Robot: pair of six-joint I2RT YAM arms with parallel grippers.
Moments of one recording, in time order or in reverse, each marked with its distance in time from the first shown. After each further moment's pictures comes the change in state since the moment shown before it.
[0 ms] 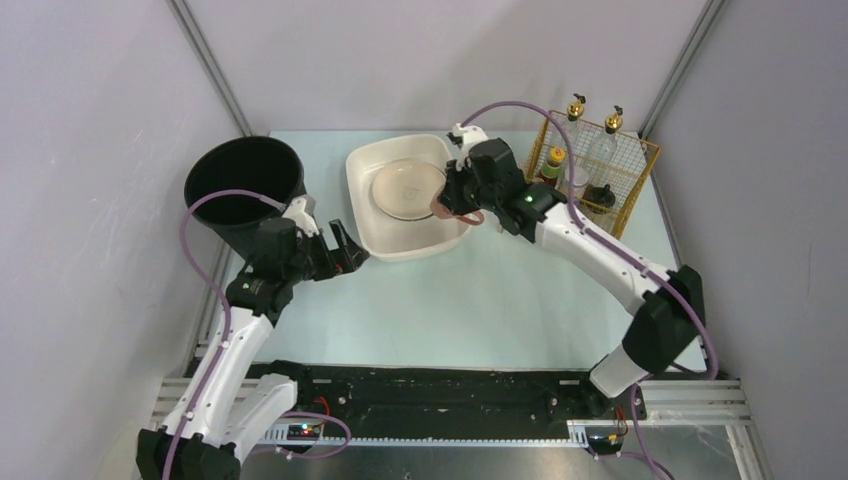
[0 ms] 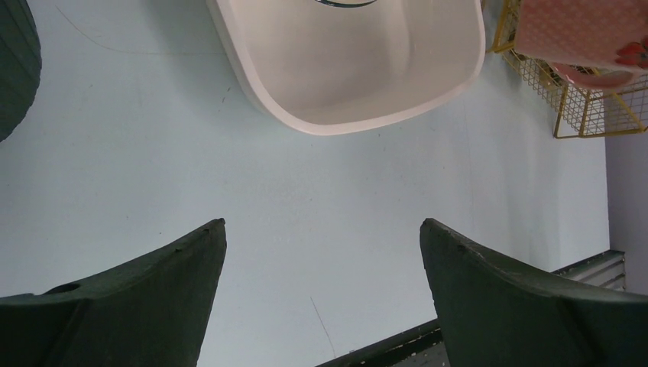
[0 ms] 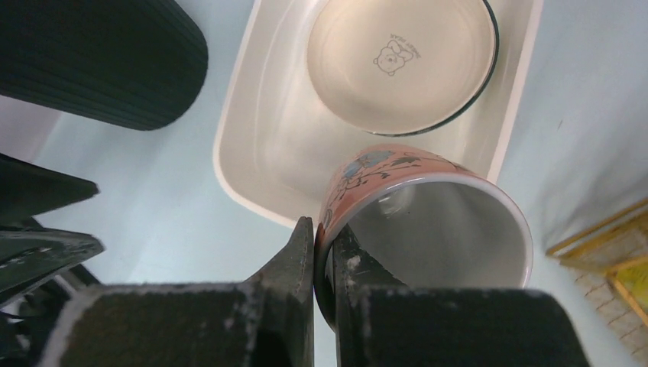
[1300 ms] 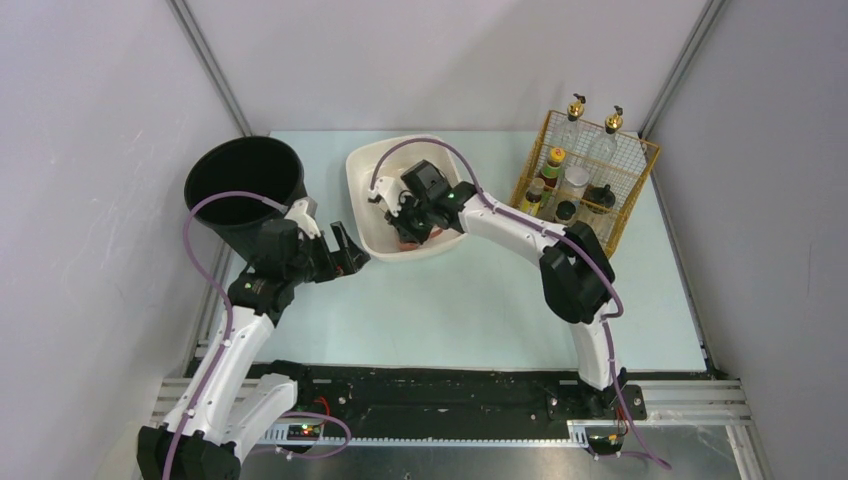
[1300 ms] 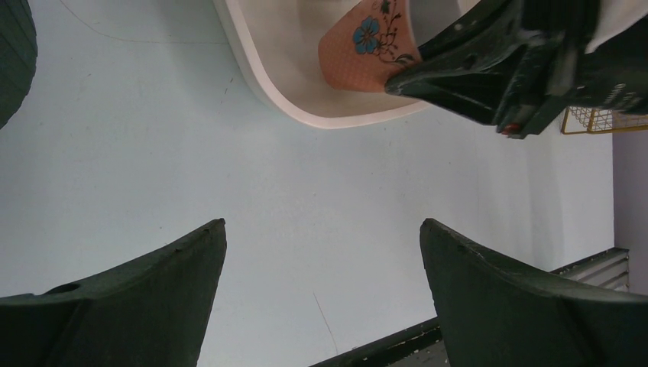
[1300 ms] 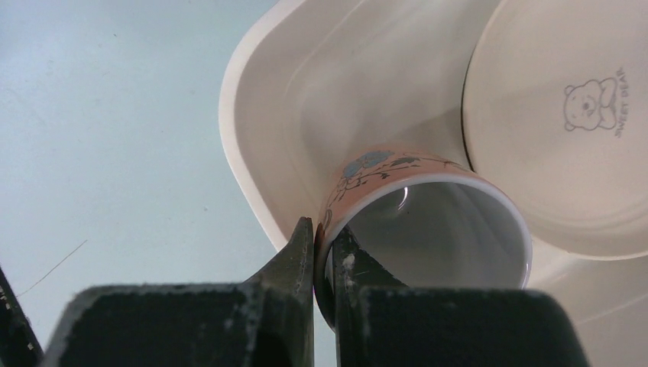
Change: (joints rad) left arm -0.002 0.005 -0.015 -0.001 -0.005 0.000; right arm 0.101 0.509 0.324 -0.158 -0.283 -0.654
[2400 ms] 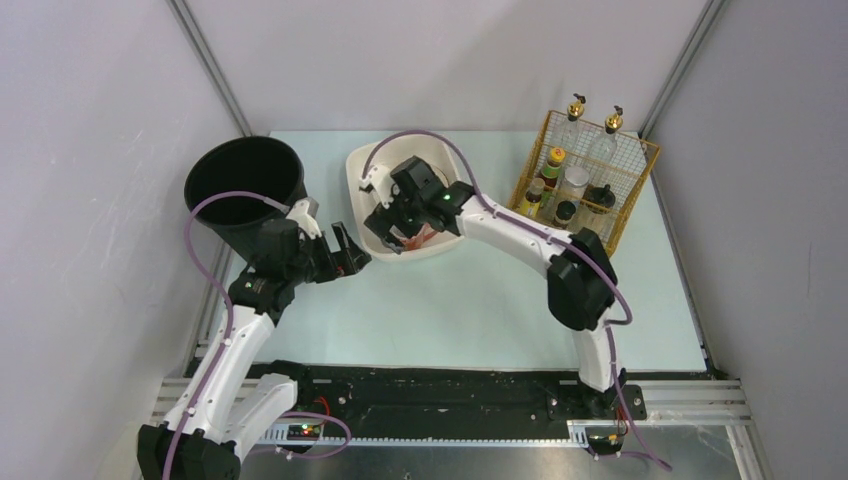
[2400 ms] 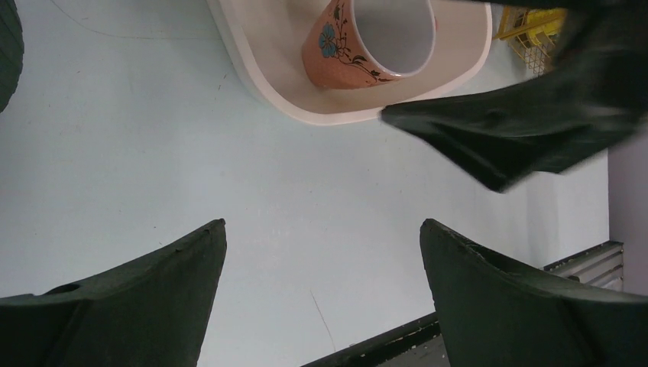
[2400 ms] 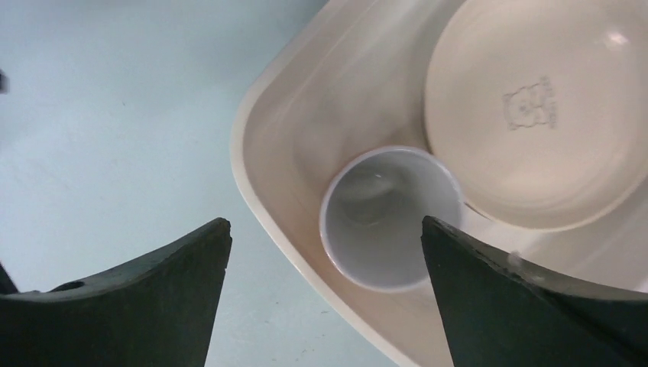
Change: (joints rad) left arm 0.000 0.006 0.000 0.000 0.018 0.000; right arm 0.062 0.006 0.064 -0.013 0.161 0.114
